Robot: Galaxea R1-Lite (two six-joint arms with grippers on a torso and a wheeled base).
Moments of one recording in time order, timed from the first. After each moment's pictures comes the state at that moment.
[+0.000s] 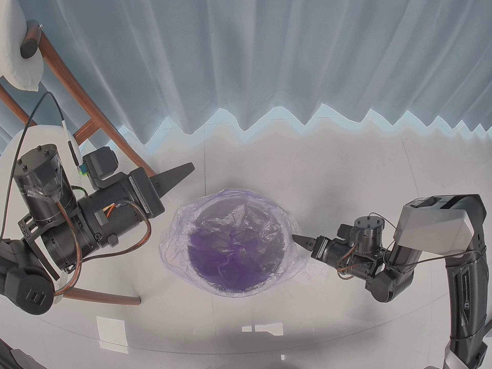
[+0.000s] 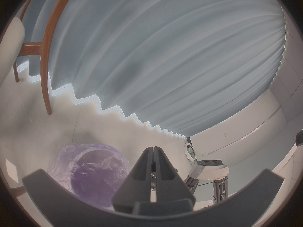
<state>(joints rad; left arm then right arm) -0.50 1.55 -0.57 -1.02 -0.25 -0.60 0.39 2.44 -0.79 -1.28 0.27 0.69</state>
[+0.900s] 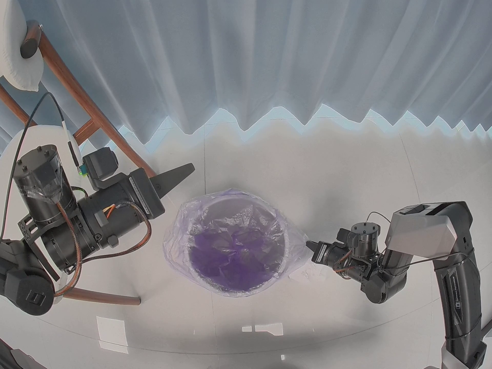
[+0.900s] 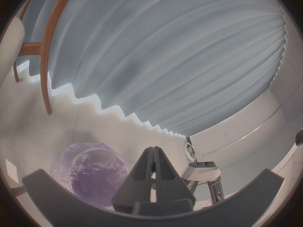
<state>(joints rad) -0.50 1.54 -0.57 -1.02 -0.25 -0.60 0.37 2.54 -0.85 -1.32 0.19 0.54</state>
